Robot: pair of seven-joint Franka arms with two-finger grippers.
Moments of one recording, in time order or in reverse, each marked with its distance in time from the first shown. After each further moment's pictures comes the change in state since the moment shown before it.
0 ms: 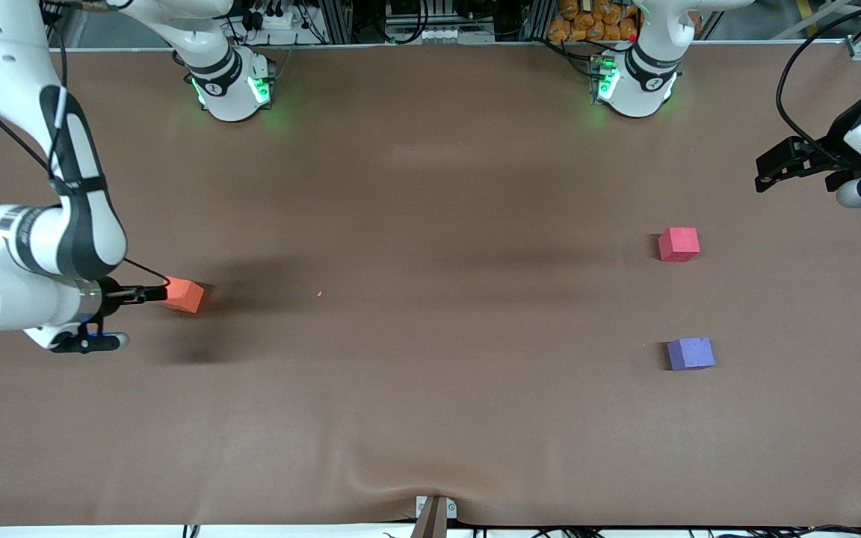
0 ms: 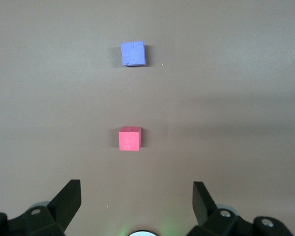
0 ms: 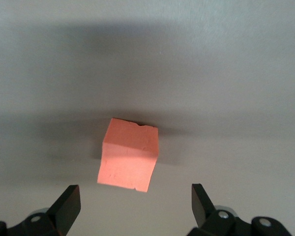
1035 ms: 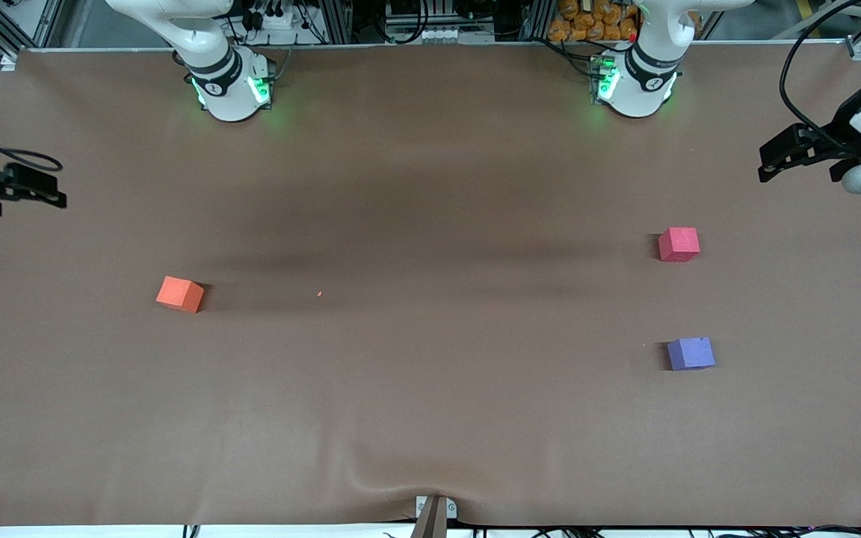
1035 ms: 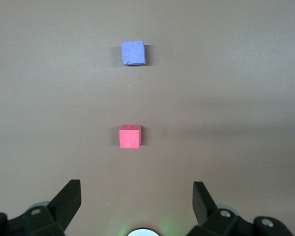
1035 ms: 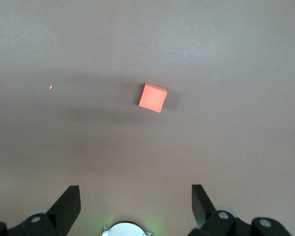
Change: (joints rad) left arm -0.002 -0.024 0.000 -0.001 0.000 -0.013 0.000; right arm 0.023 -0.391 0.013 0.261 -0.006 -0.488 -0.062
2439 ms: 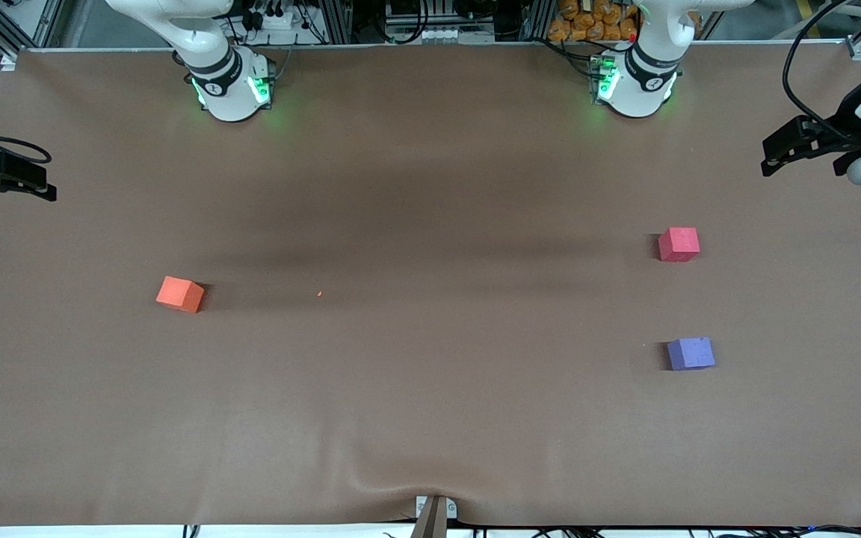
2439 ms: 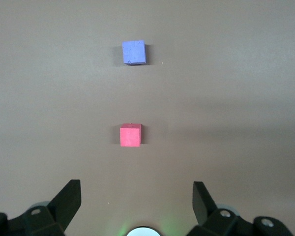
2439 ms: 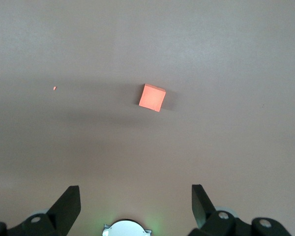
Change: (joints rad) left arm 0.000 -0.018 0.001 -0.001 0.000 -0.012 0.000; right arm -0.001 -0.016 -0.002 0.064 0.000 -0.061 0.000
